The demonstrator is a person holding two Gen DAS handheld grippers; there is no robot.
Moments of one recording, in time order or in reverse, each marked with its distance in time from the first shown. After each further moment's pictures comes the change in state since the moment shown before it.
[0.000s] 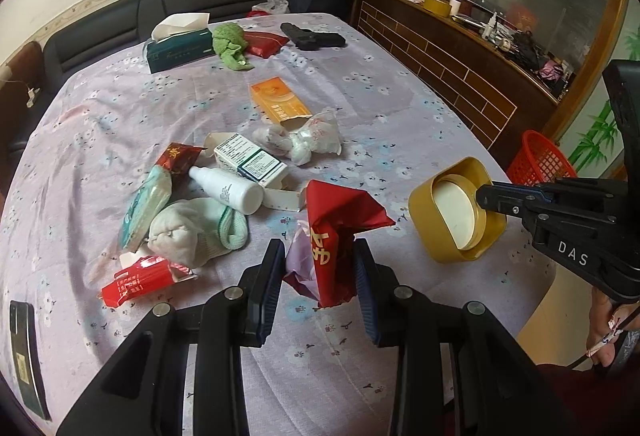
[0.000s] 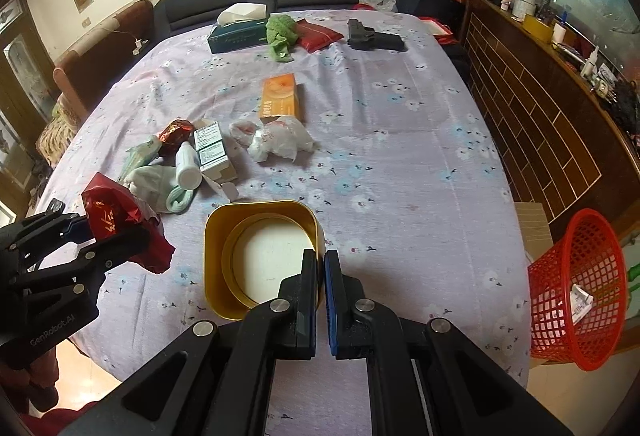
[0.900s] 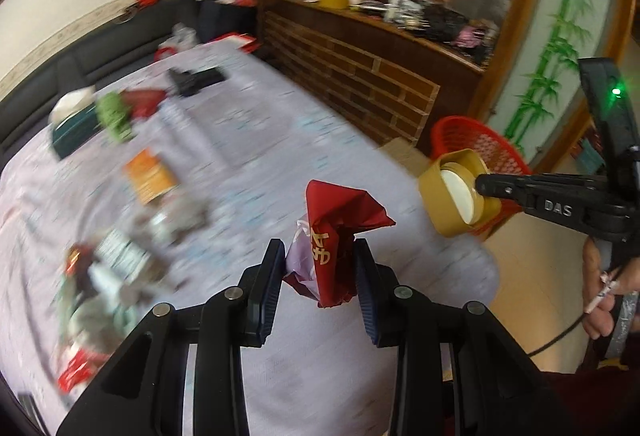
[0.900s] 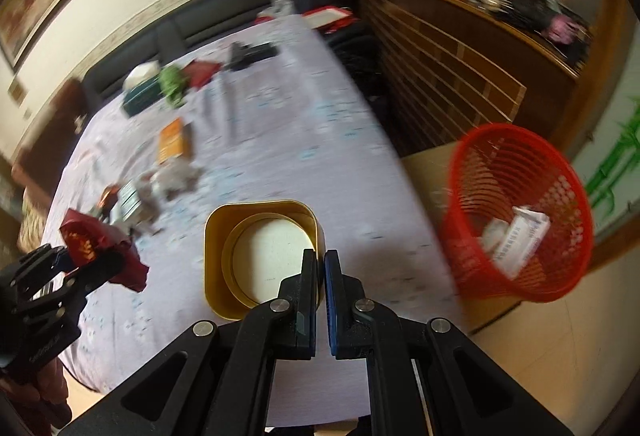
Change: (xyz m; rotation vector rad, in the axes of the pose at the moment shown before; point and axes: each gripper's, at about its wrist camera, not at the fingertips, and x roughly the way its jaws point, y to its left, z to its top) left arm 0.016 -0.138 0.054 0.256 -0.016 -0.174; right arm -0.053 -0.141 -0.037 0.363 -0.038 -0.094
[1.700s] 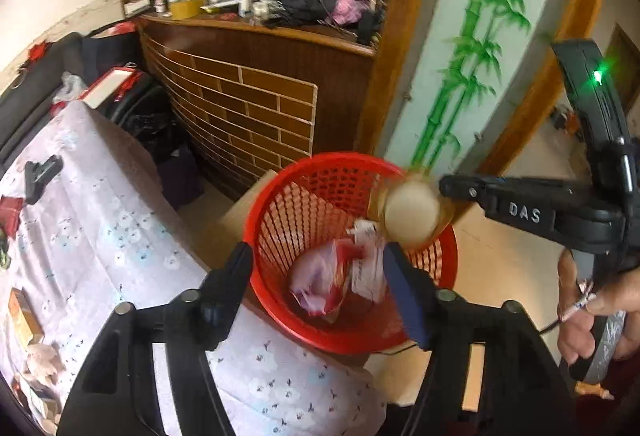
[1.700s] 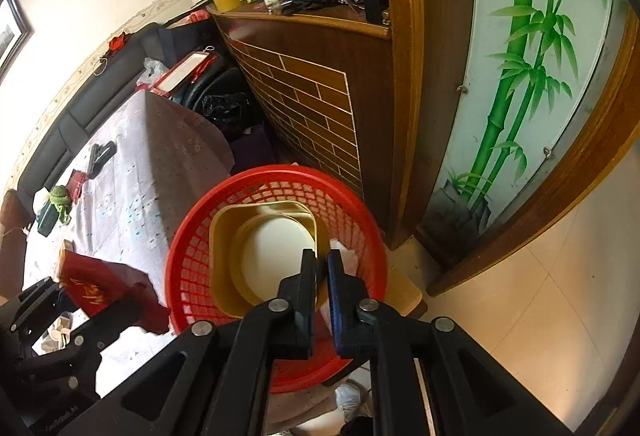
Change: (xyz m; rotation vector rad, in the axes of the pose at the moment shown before) left arm 0.120 -0.194 0.110 0.192 0.048 -0.165; right arm -0.020 -0.238 0.043 0.316 -0.041 -0.150
